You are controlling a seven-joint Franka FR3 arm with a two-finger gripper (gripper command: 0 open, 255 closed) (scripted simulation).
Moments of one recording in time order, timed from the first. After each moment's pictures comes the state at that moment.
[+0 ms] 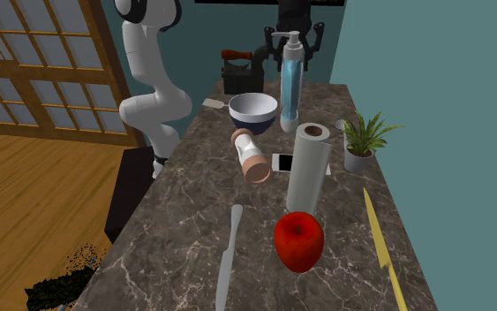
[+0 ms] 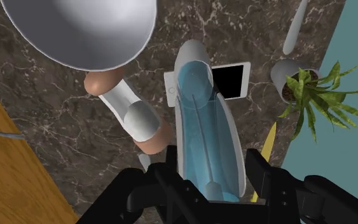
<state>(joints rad) 0.13 -0.39 0.74 -1.72 -0.12 1.63 1.37</state>
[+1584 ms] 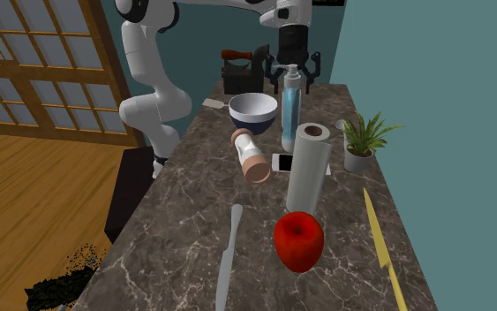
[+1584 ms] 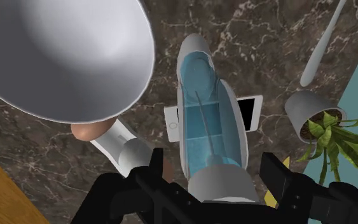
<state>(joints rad) 0.17 -0.45 0.76 -1.95 -0.08 1.80 1.43</state>
